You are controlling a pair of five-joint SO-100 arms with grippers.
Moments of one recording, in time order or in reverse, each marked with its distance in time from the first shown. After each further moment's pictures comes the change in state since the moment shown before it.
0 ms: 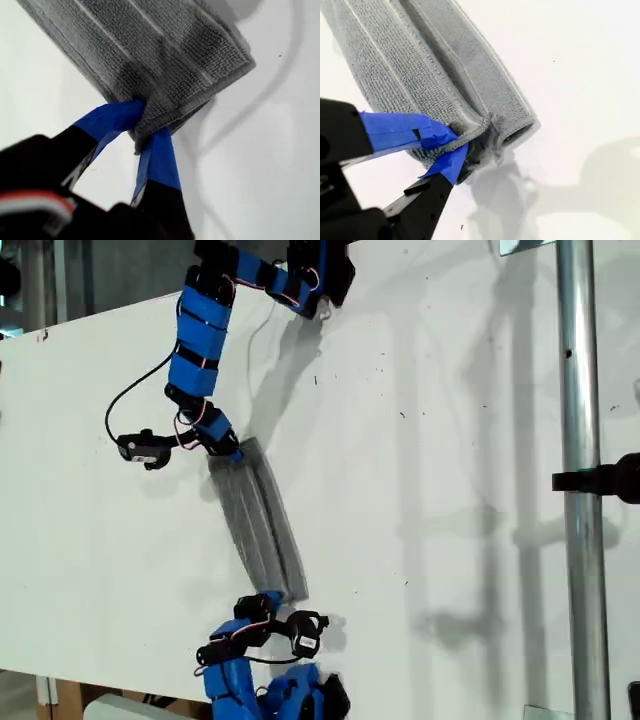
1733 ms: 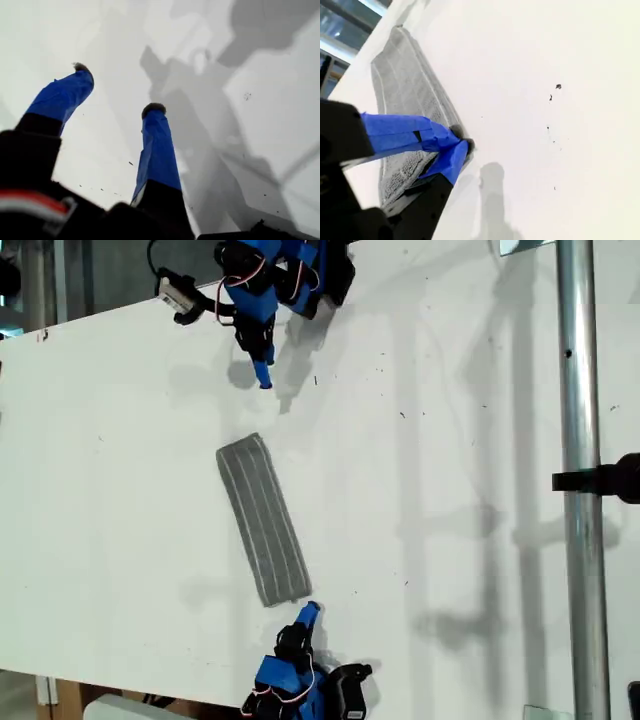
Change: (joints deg) arm 0 22.0 80.7 45.7 4.0 -11.7; arm 1 0.4 100.9 68.3 24.1 33.1
